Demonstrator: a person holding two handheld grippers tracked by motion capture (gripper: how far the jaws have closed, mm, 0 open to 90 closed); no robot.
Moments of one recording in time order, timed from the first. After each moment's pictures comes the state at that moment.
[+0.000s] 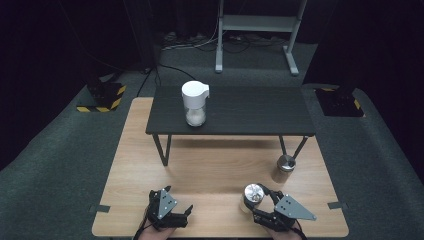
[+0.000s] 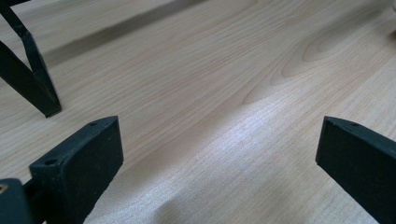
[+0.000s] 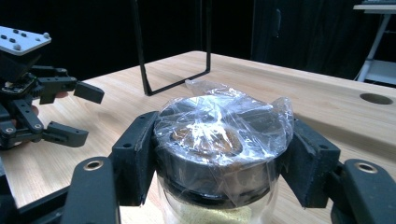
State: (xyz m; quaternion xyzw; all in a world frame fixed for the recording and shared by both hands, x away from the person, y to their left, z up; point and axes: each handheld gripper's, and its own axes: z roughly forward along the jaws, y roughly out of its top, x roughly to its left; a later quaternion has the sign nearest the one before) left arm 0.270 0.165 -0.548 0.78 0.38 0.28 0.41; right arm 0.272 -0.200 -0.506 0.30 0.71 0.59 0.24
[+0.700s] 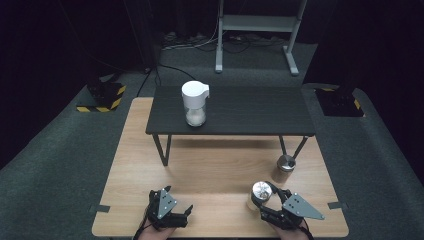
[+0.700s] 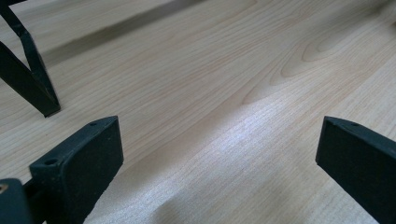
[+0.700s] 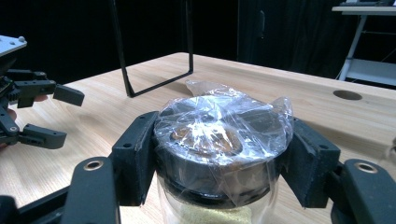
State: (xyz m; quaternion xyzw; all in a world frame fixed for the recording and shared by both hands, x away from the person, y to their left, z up) left arm 0.270 0.165 -0.548 0.78 0.37 0.28 0.41; right arm 0.275 -0.218 -0.504 0.32 0.70 0.58 0.25
